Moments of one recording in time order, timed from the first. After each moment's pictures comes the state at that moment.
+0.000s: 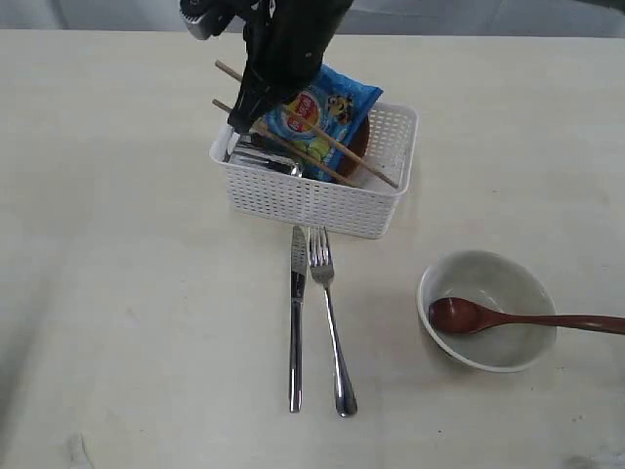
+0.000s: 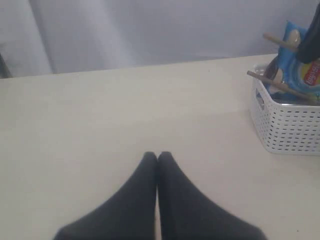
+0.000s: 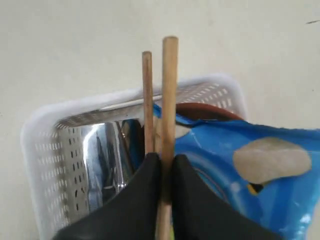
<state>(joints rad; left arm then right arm) -0.17 0.00 0.00 0.02 0.32 0.00 0.69 2.06 -1.73 -0.02 0.81 -0.46</state>
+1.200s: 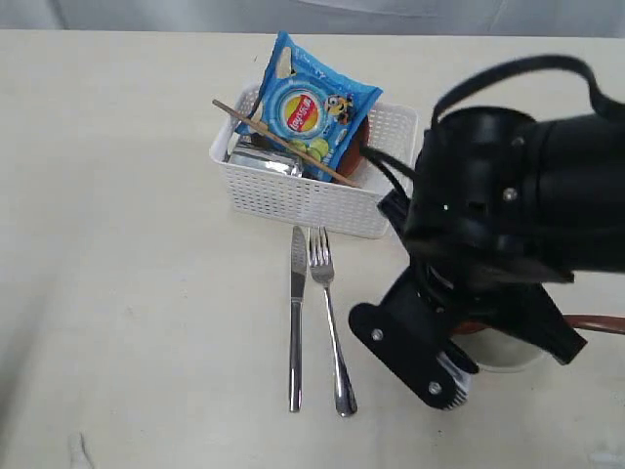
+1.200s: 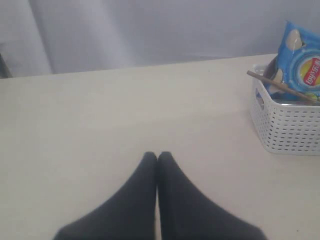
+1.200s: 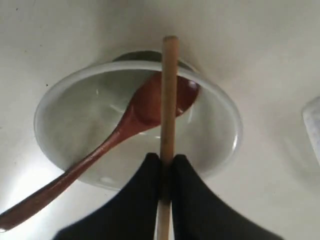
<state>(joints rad) -0.17 0.00 0.00 0.02 0.32 0.00 1.01 1.54 -0.82 -0.50 1.05 -1.06</state>
